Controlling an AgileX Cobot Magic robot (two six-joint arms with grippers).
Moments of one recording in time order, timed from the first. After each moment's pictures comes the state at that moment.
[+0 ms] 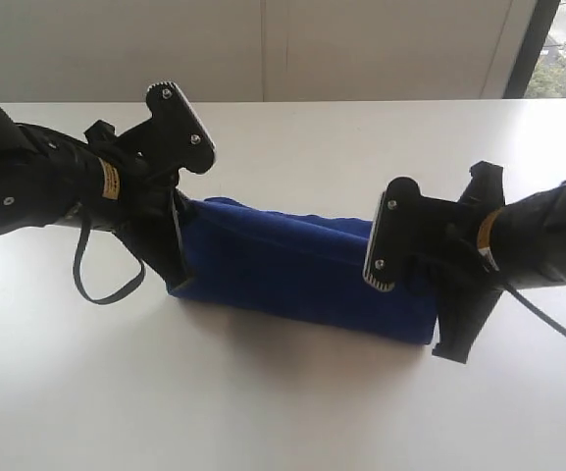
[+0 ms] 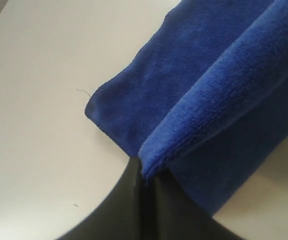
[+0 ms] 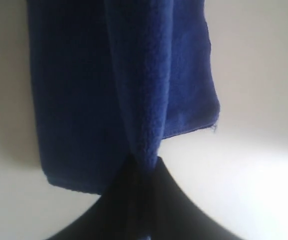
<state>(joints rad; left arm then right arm) -0.65 1.51 -0.88 0.31 0.22 0.21 0.40 1.41 -0.70 -0.52 0.36 -0.35</state>
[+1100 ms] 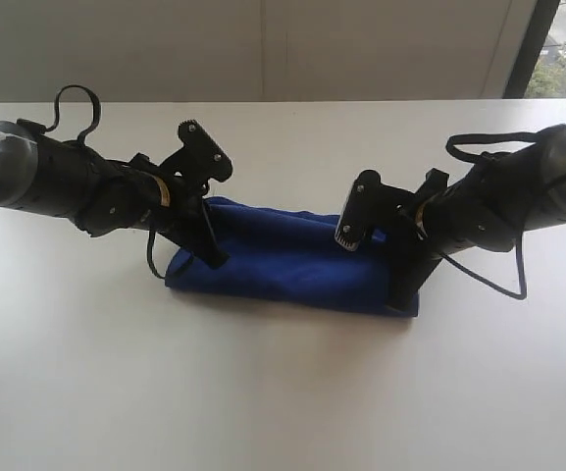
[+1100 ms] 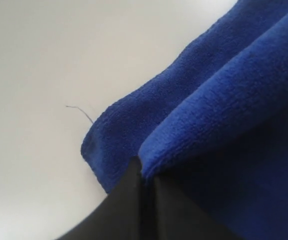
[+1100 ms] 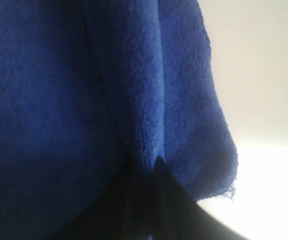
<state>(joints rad) -0.51 1.98 -1.10 0.29 -0.05 0.18 0.23 1.91 -0.94 -0.56 0.11 -0.32</state>
